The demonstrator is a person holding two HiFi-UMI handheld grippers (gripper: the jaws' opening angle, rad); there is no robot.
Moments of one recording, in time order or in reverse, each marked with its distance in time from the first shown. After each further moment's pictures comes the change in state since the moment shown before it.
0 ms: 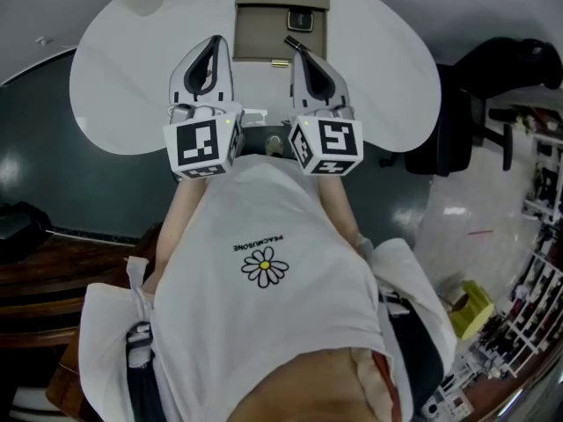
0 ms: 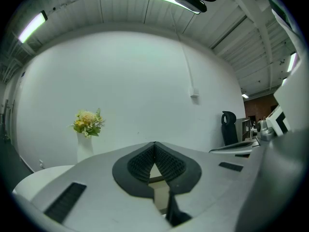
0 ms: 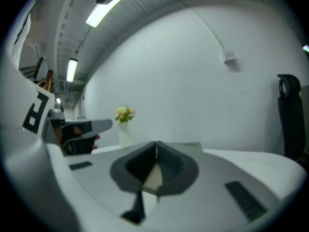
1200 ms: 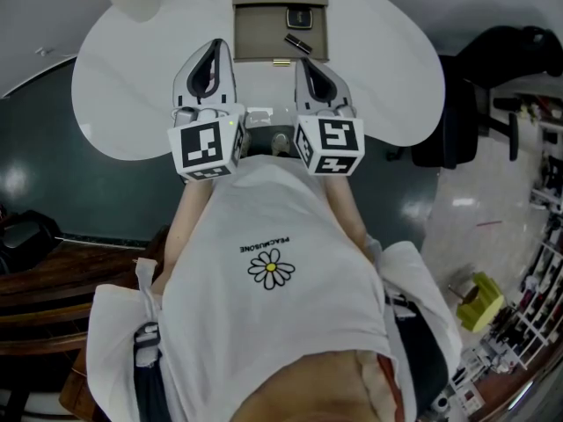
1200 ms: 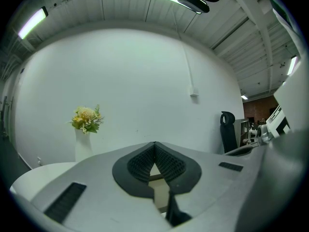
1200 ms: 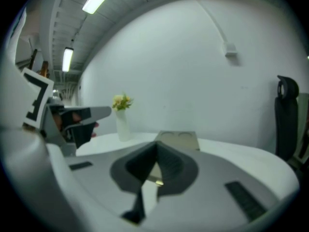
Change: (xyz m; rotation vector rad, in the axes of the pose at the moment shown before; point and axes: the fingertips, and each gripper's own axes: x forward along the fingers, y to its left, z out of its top) left arm 0.004 -0.004 -0.007 -0.015 0.019 -0.019; right arm -0.005 -0.009 -0.028 -0.024 0.140 -0.042
